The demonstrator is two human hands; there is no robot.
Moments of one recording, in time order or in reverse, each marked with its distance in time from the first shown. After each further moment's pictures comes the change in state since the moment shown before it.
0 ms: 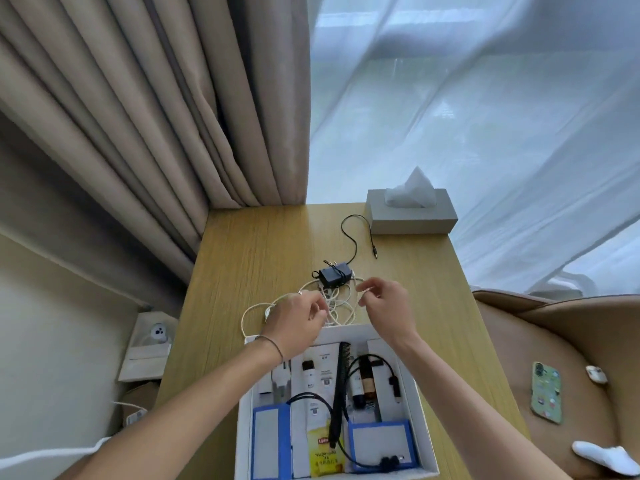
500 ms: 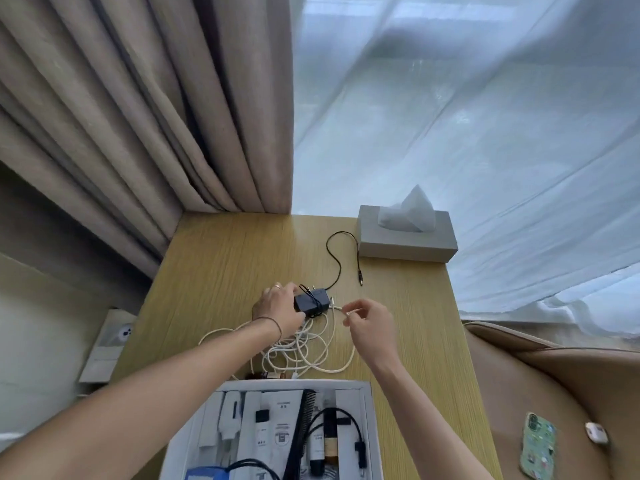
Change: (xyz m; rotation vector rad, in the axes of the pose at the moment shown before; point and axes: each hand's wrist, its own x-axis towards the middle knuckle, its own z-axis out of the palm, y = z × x) left_hand 0.147 -0.031 0.057 0.234 -0.058 -0.361; right_hand 0.084 0.040 -0.003 0.018 -0.076 0.138
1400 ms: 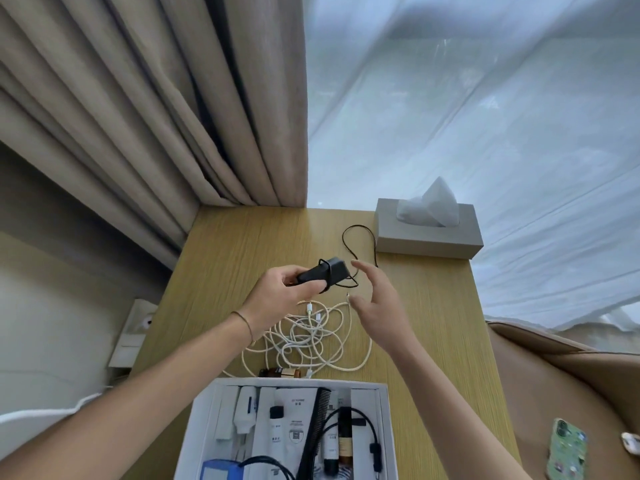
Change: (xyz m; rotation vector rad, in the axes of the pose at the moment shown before) left_hand -0.046 0.004 -0.075 -0.942 -0.115 0.103; right_hand 0.022 -0.023 -0.010 0.044 -0.154 -0.260
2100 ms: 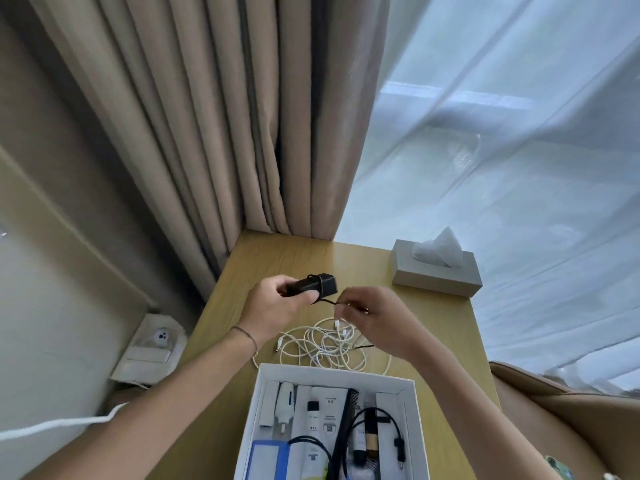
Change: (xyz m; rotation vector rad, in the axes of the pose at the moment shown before) left_hand -0.108 0.014 -0.079 0.060 0.328 0.101; right_hand -0.074 -0.150 0.014 -0.323 -0.319 -0.291
